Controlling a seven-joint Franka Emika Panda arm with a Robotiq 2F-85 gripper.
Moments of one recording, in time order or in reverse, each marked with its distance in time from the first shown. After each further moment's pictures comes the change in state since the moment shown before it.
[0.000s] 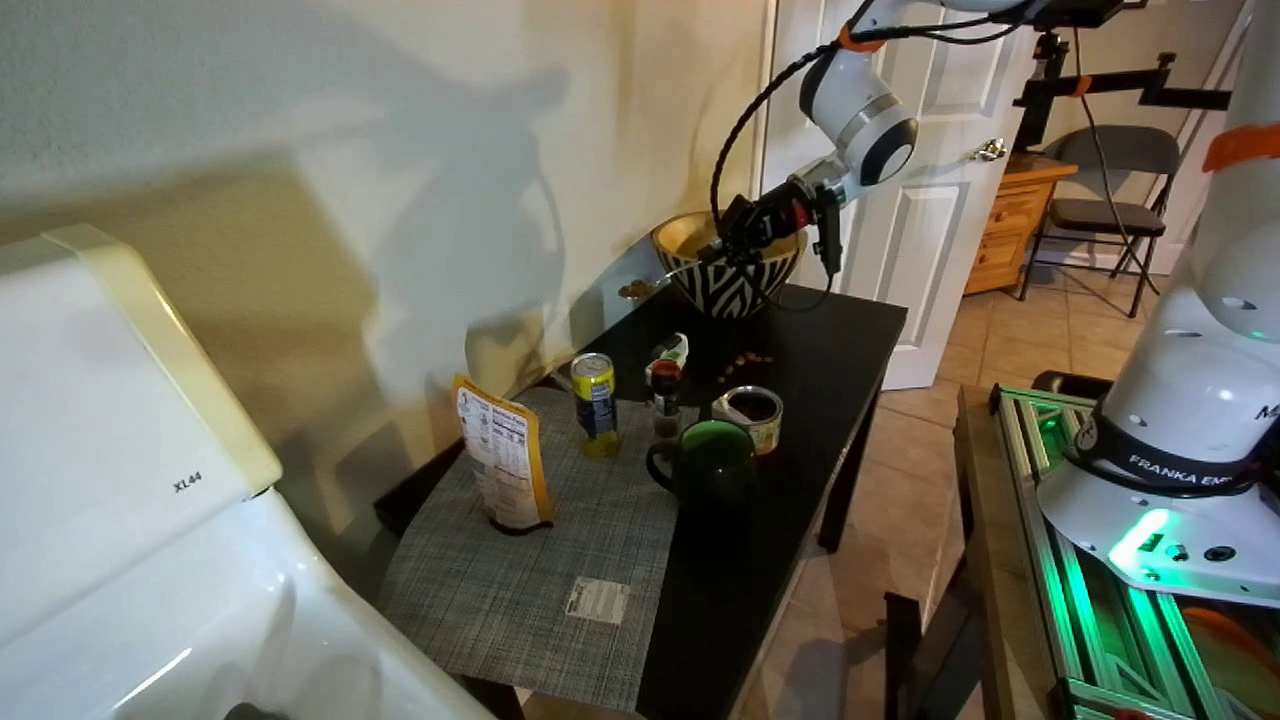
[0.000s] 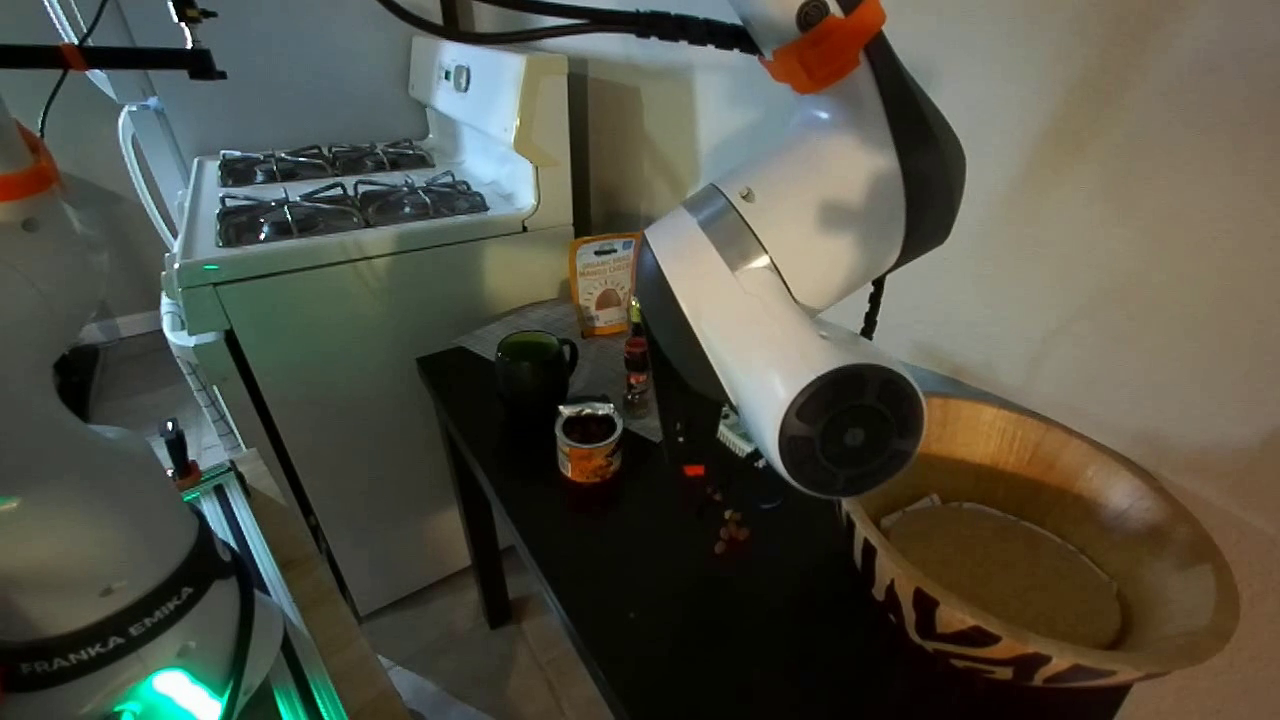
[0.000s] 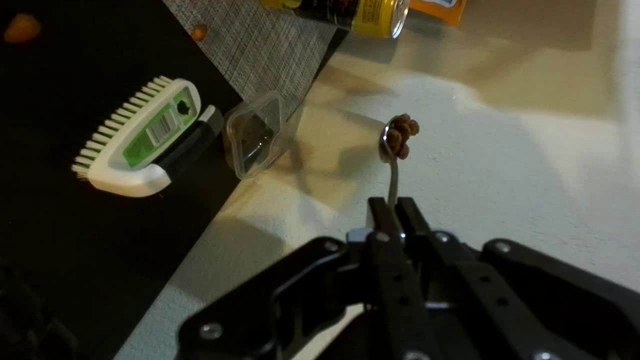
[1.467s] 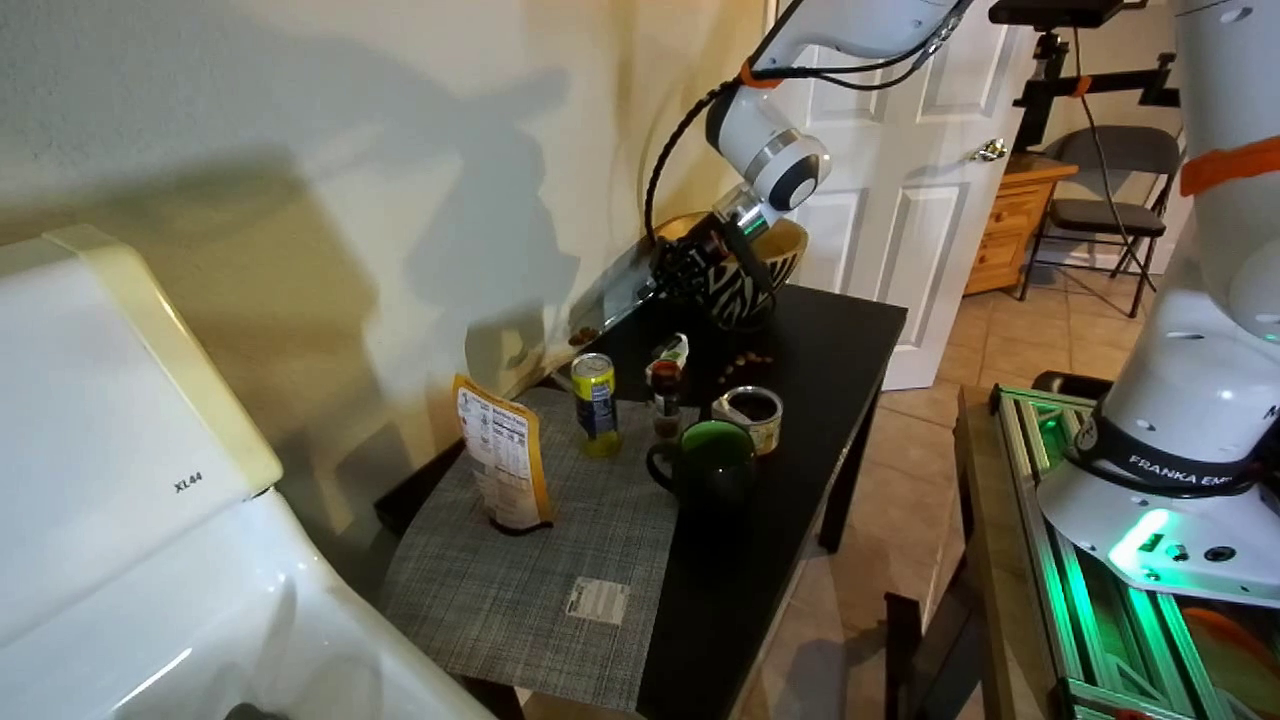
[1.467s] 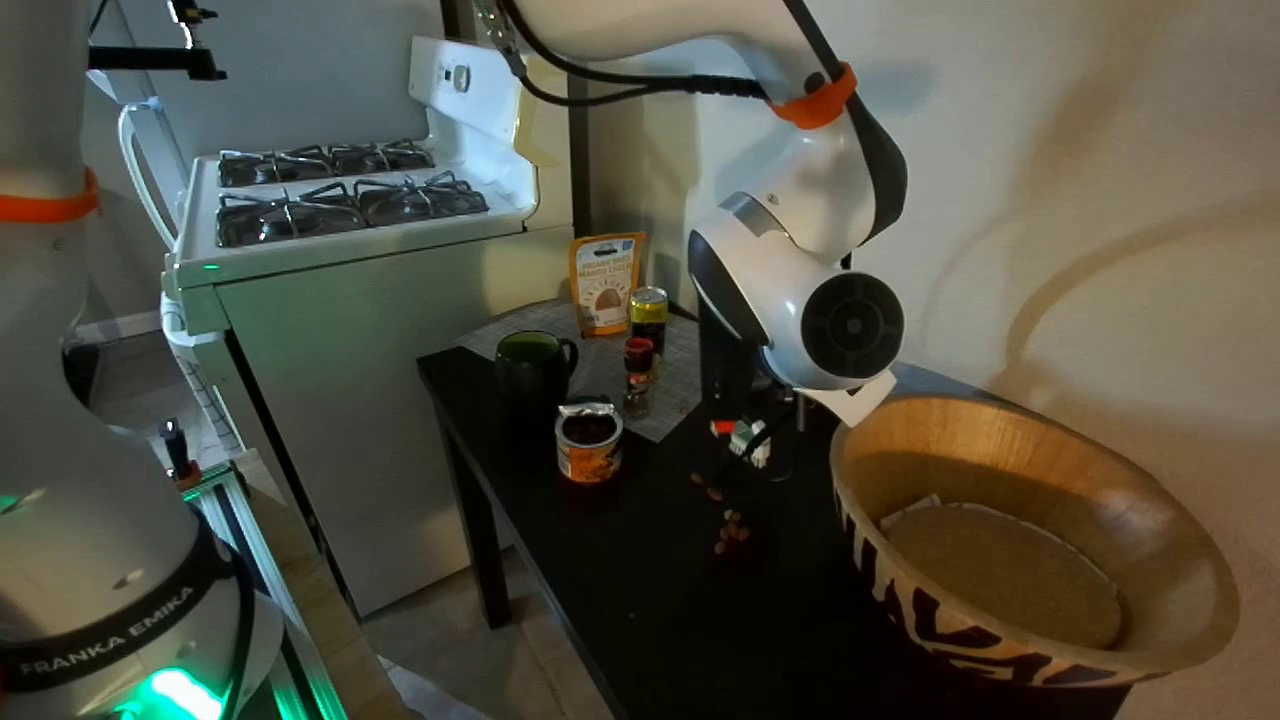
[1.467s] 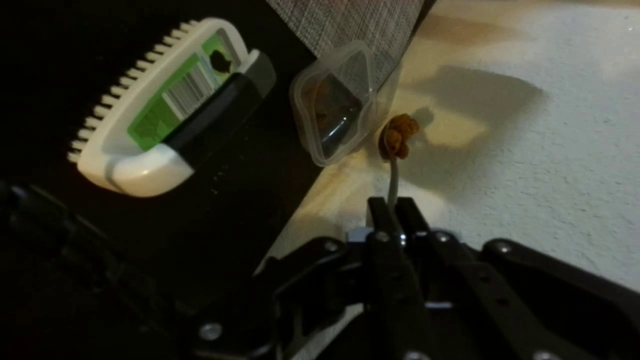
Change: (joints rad) arm 0.125 0.233 0.106 0.249 0.085 0.335 0.221
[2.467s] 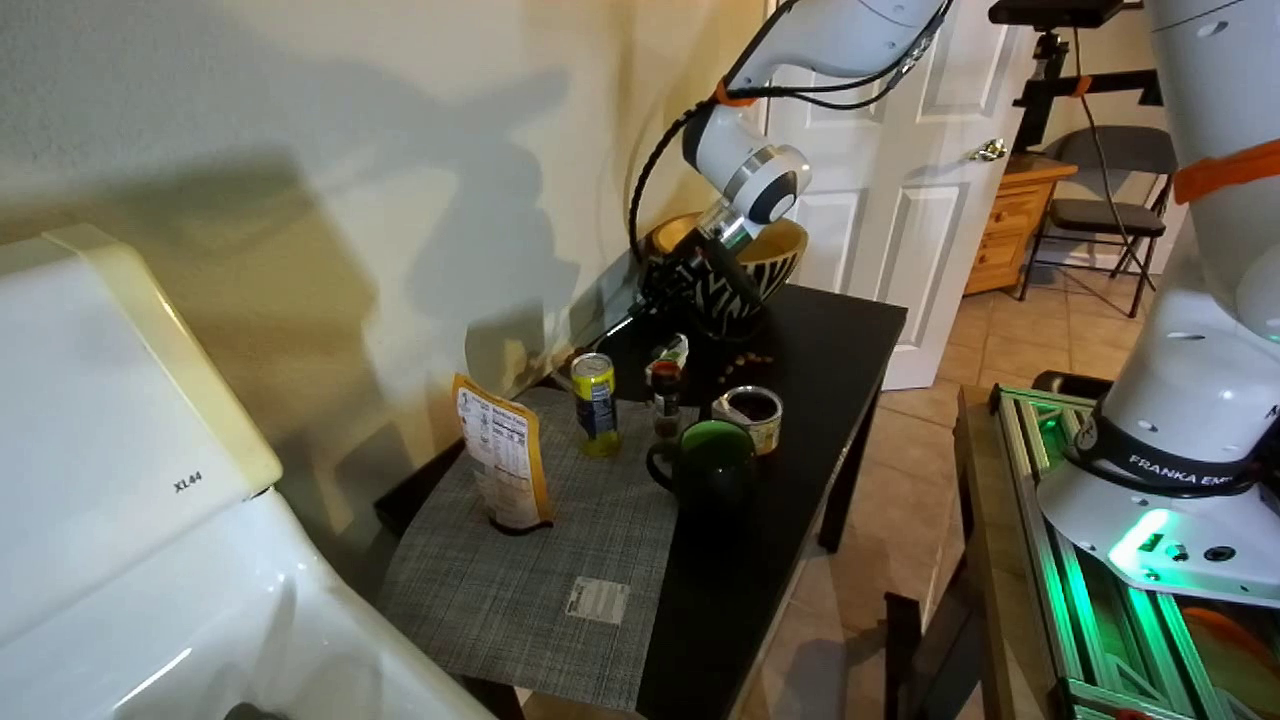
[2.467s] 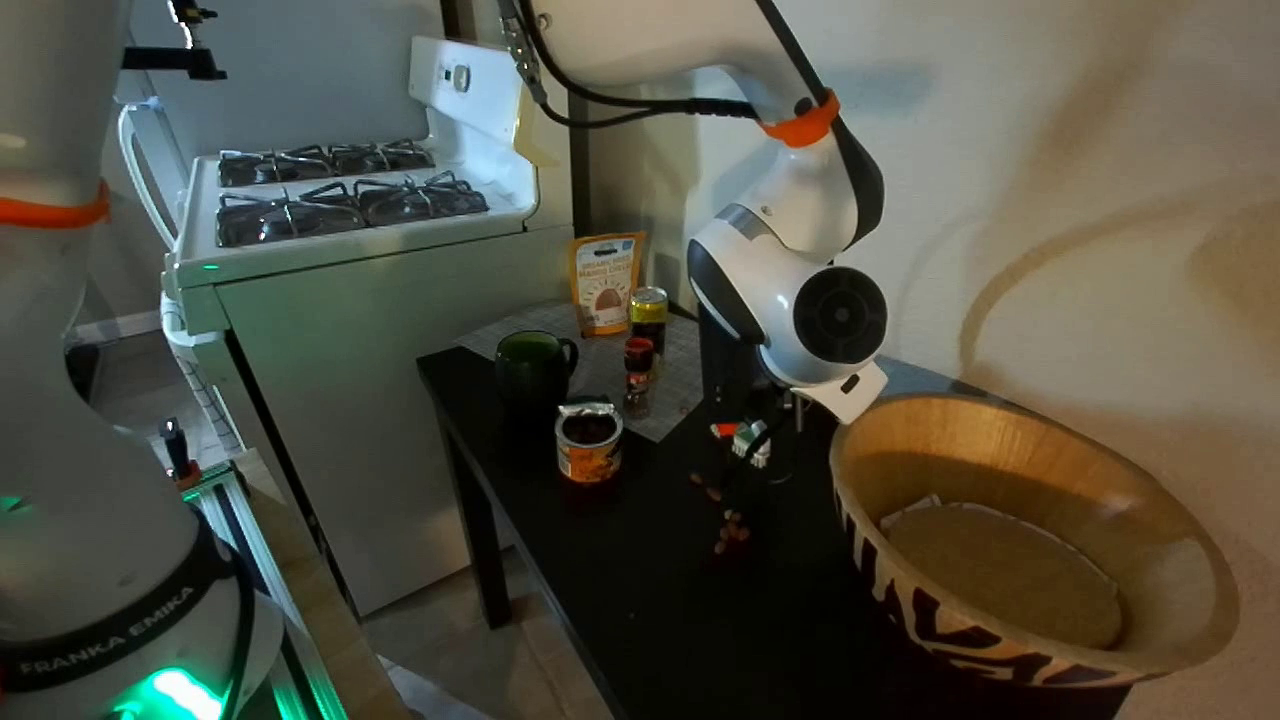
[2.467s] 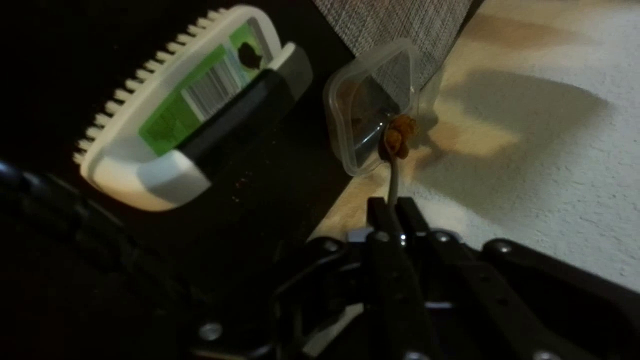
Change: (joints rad) arm 0.032 0.068 0.024 0.057 -0.006 0.092 0.003
